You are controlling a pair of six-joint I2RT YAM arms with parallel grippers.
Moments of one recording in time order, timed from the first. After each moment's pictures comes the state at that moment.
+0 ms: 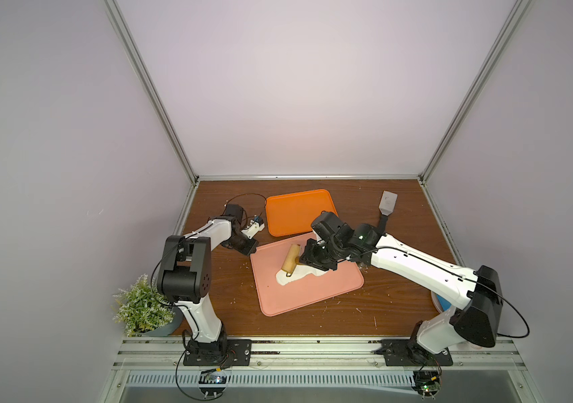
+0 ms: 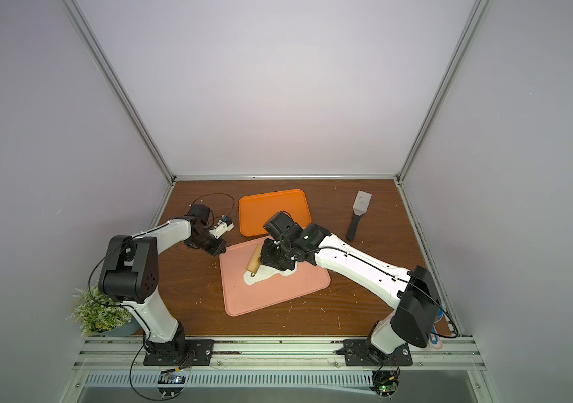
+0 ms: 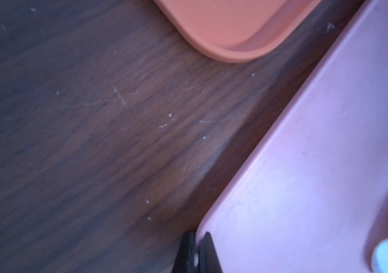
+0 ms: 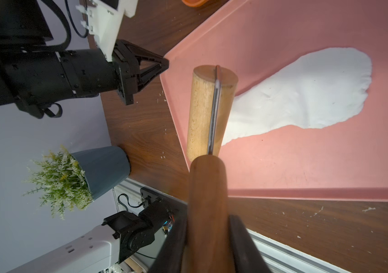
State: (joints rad) left arm -0.05 1.81 1.08 -0.62 0.29 0.47; right arm 0.94 1.52 1.38 -0.81 -0.12 1.10
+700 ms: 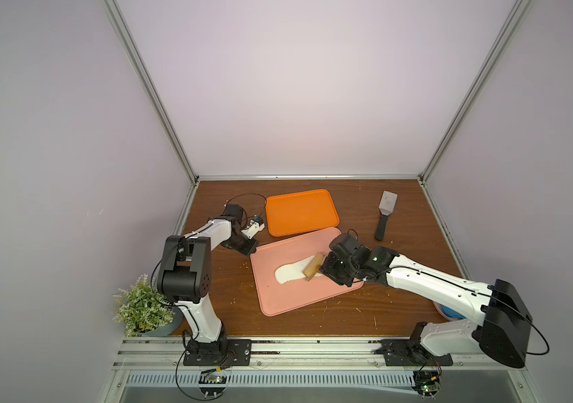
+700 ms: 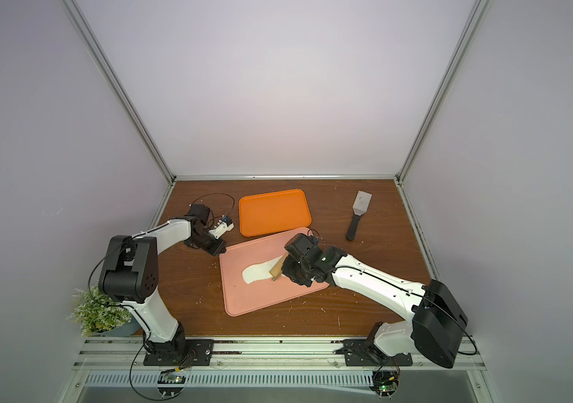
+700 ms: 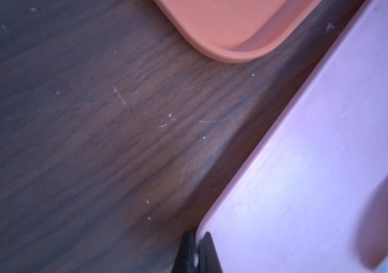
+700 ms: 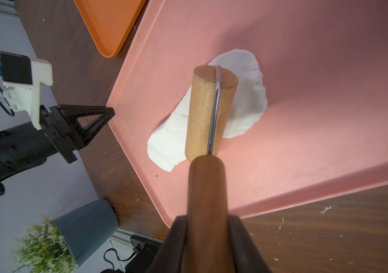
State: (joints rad) left arm -0.05 1.81 1.08 -0.62 0.29 0.47; right arm 0.91 1.33 0.95 -0.64 -0.03 1.34
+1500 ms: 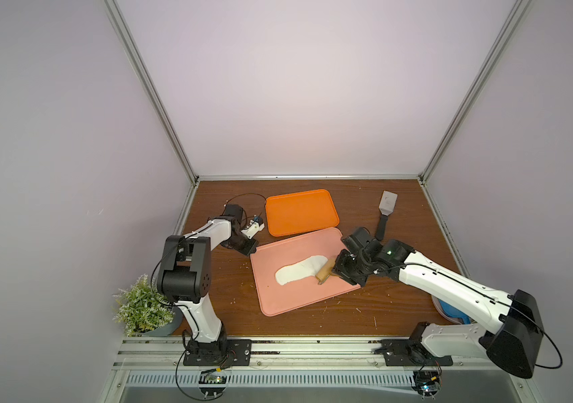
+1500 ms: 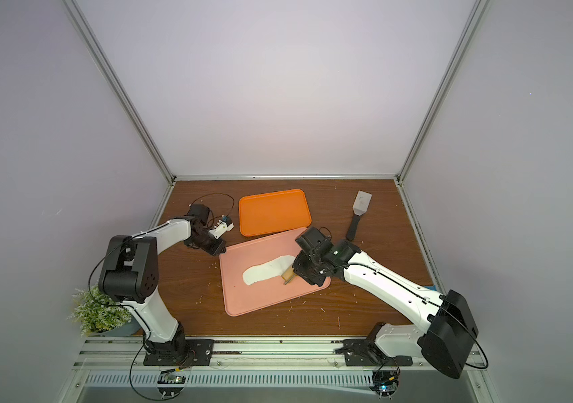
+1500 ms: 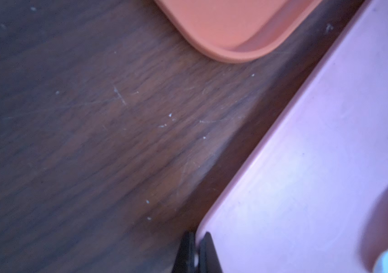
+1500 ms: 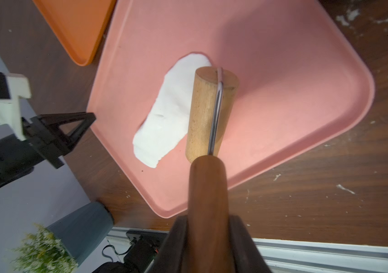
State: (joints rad) left arm -0.05 1.81 1.08 -0.62 0.29 0.47; right arm 0.84 1.29 1.06 -0.80 -0.07 1.31
